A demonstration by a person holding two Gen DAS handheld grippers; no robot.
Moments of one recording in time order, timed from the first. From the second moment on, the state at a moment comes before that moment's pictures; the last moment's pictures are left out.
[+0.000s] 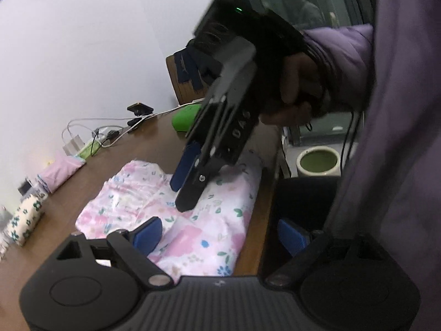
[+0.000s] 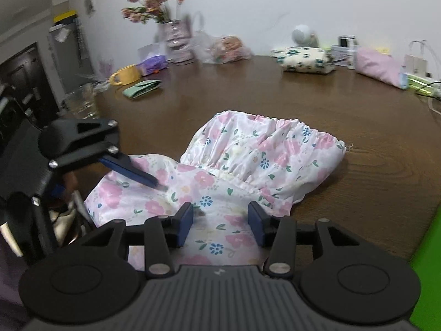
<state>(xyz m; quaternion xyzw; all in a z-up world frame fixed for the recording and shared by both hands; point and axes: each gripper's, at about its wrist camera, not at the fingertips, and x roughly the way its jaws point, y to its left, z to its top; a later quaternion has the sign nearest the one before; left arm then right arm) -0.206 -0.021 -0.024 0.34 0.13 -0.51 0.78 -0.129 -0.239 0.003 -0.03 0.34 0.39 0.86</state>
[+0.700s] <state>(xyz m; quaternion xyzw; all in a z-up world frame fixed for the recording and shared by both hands) -0.201 -0.001 -0.025 0.28 0.16 -0.54 0.78 -0.225 -0.232 0.030 -0.17 0.23 0.47 0.83</state>
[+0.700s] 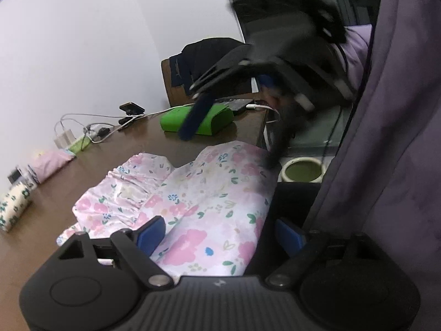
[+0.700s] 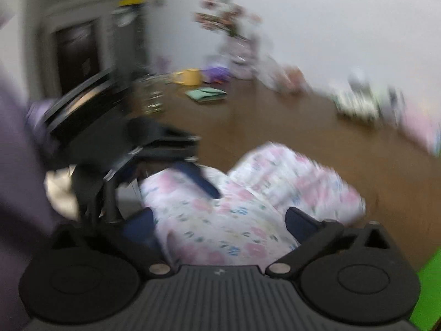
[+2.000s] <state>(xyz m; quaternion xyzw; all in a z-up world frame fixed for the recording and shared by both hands) -0.159 0.038 -0.006 0.10 0.24 -0.59 0.77 -0.176 -0.275 0.021 -0.03 0.30 0.54 0.78</state>
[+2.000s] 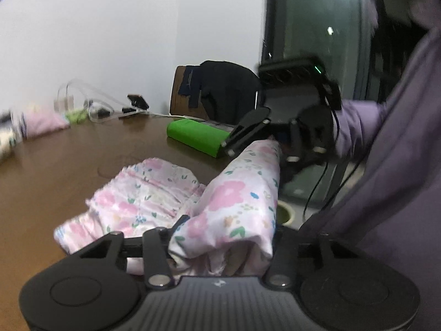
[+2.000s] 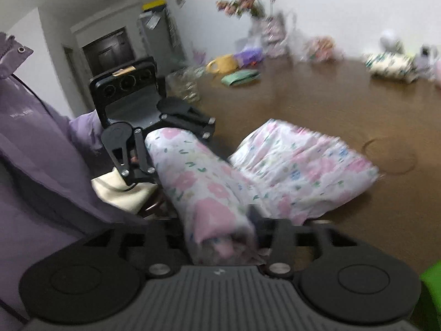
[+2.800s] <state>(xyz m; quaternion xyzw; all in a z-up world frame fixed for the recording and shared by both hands) -0.055 0.068 0.004 -0.19 0.40 -0.44 0.78 -0.087 -0.303 -0.011 0.33 0.35 0.41 0.77</state>
